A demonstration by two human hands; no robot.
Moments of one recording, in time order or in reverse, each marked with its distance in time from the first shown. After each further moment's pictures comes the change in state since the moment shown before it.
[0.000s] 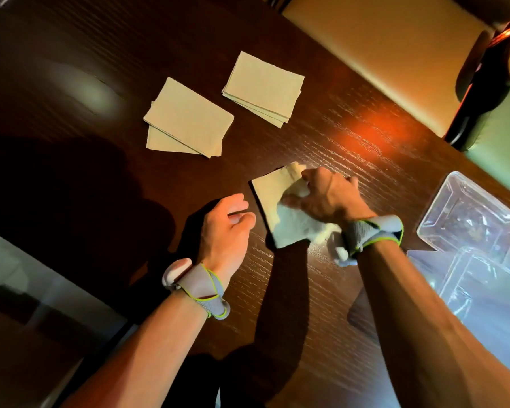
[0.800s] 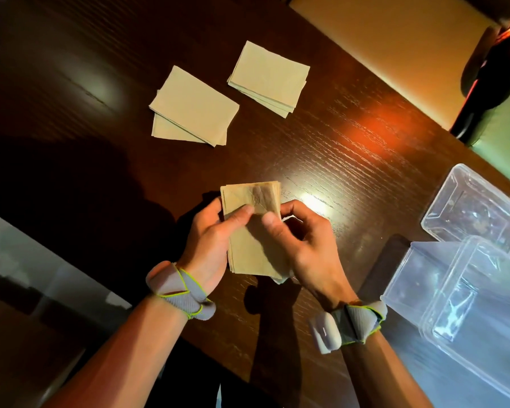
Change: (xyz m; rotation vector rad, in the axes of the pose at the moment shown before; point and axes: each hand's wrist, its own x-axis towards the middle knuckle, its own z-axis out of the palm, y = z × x) left_hand -0.020 -0.014 -0.024 -0.567 -0.258 -0.093; right_hand -0.098 -0.037 0.063 1.076 0.161 -0.141
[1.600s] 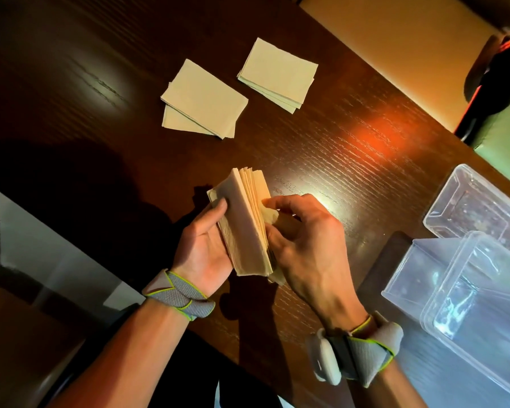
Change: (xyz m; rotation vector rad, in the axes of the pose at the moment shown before) left_hand -0.018 -0.010 -0.023 -0.432 -0.192 -0.143; right_hand -0.028 -0.039 0.015 -0.465 0.105 -0.109
